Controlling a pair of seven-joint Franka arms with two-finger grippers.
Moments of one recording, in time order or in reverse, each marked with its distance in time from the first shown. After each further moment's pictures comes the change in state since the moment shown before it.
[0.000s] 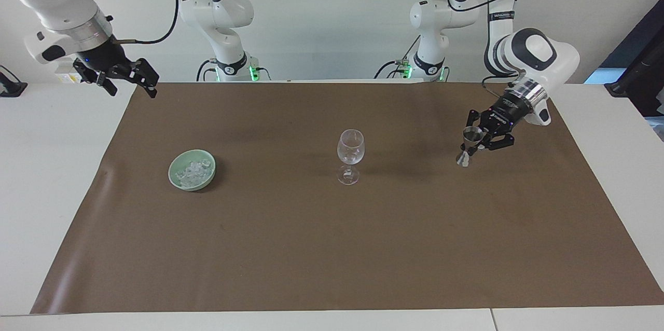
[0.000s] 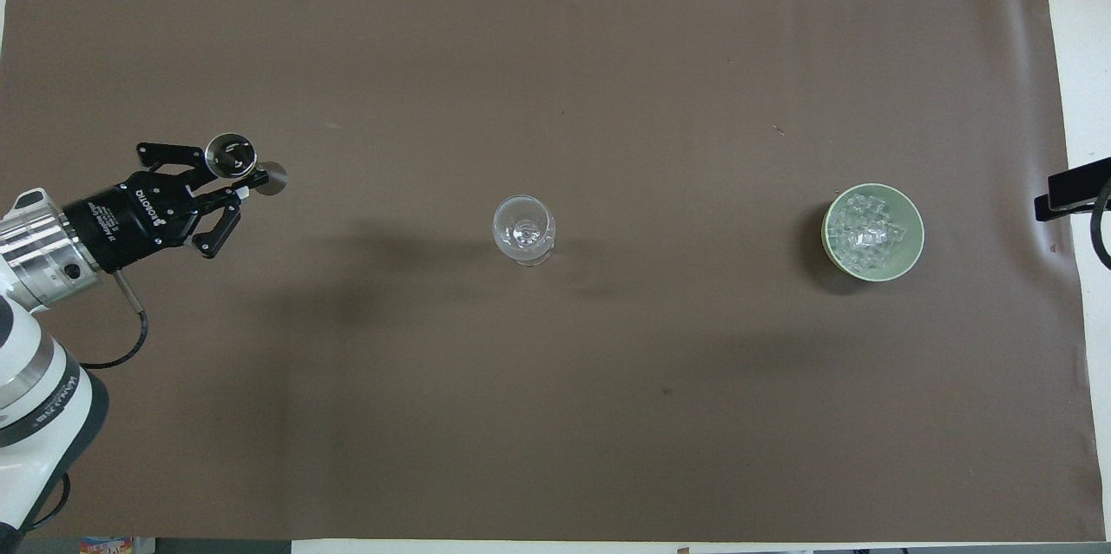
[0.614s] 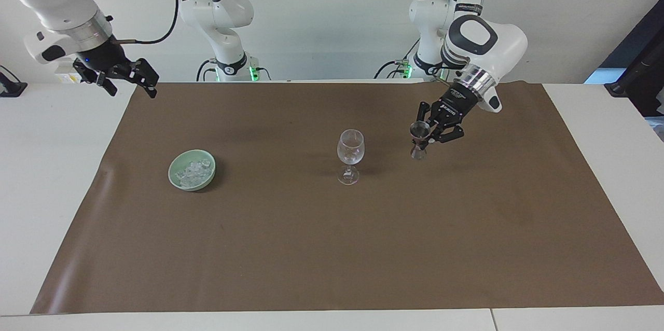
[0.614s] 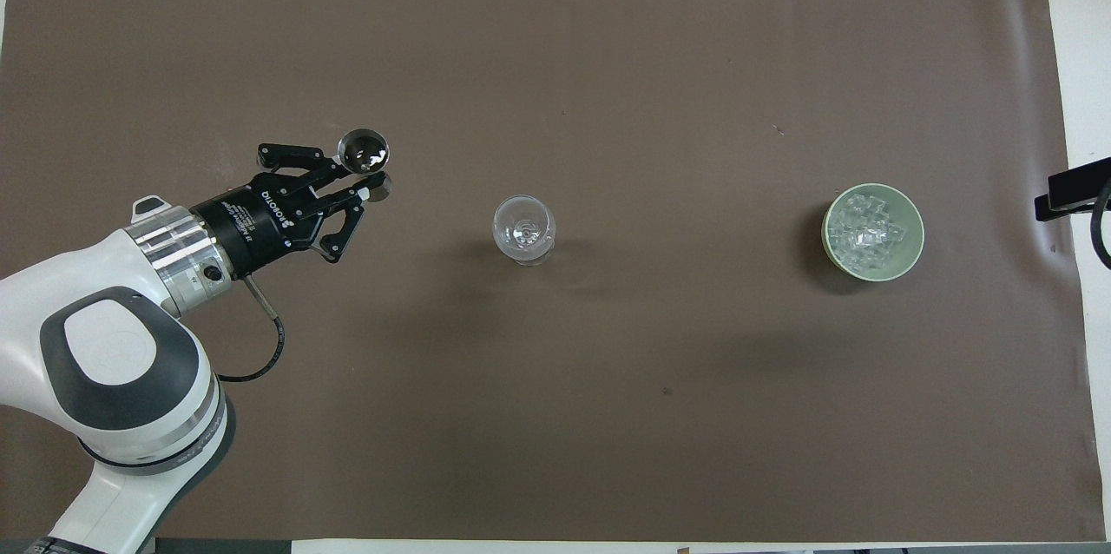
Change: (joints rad) left arm -0.276 -0.042 -0.054 0.009 0.000 0.313 -0.259; right arm 0.000 0.000 0.000 0.000 0.000 0.000 0.000
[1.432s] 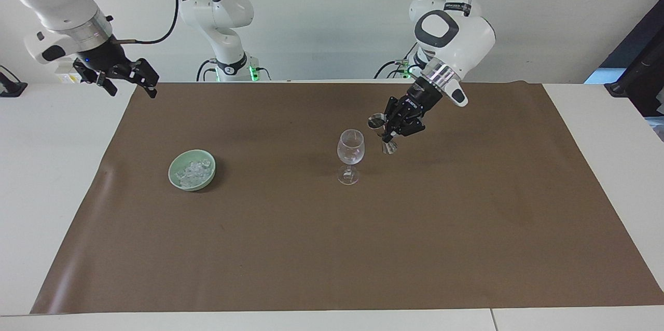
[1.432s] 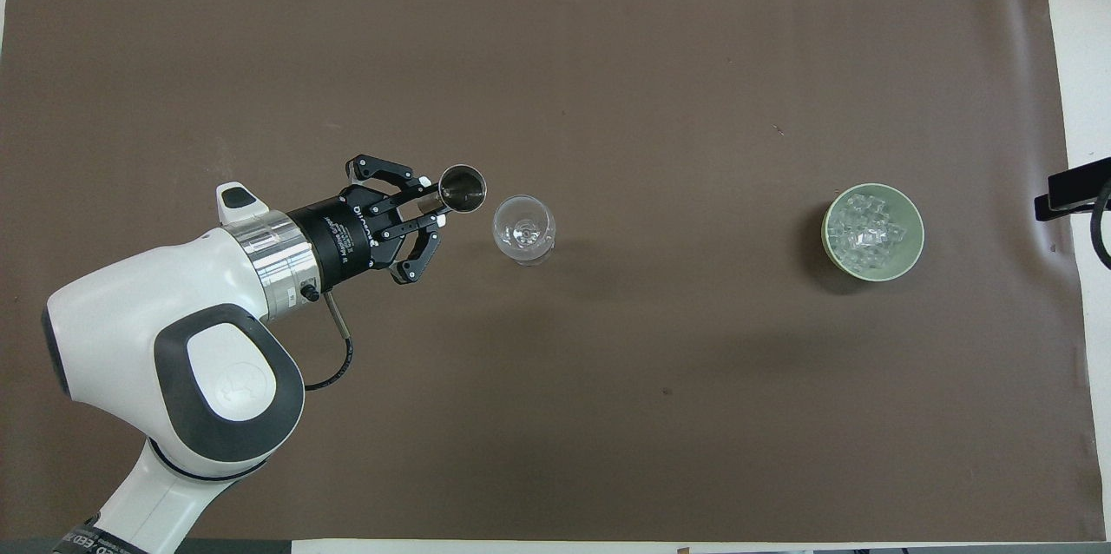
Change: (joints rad) left arm -0.014 0.030 -0.148 0.034 0.247 0.081 -0.020; right arm 0.000 0.000 0.000 0.000 0.000 0.000 0.000
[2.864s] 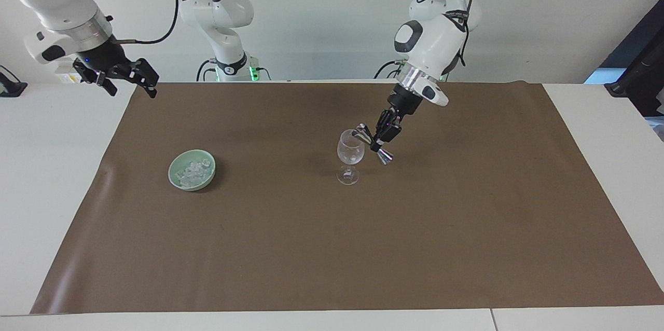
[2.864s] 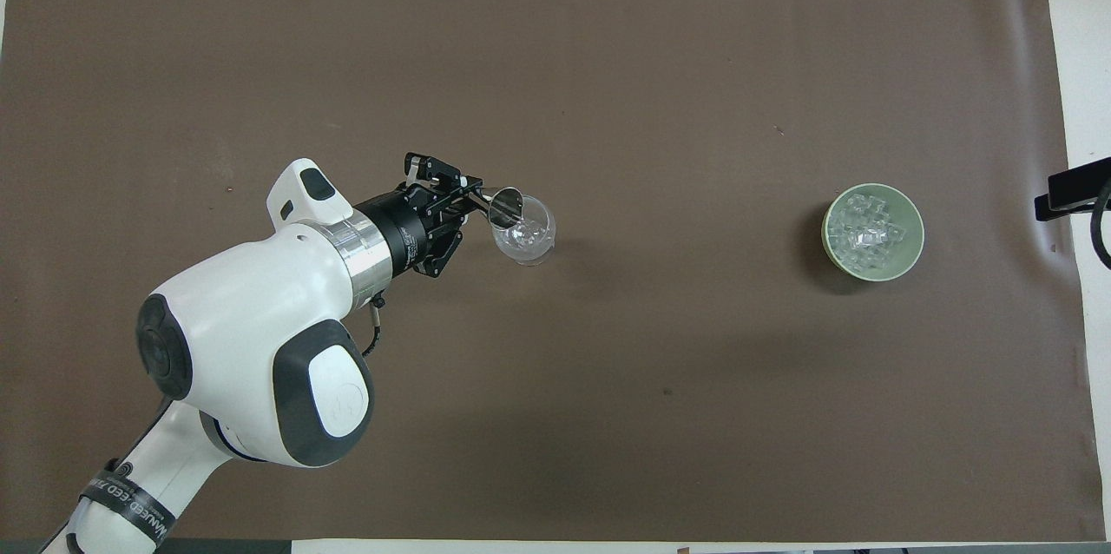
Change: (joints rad) left arm -0.078 0.083 -0.010 0.015 0.473 0.157 0.032; right arm 0.000 0.000 0.000 0.000 0.000 0.000 0.000
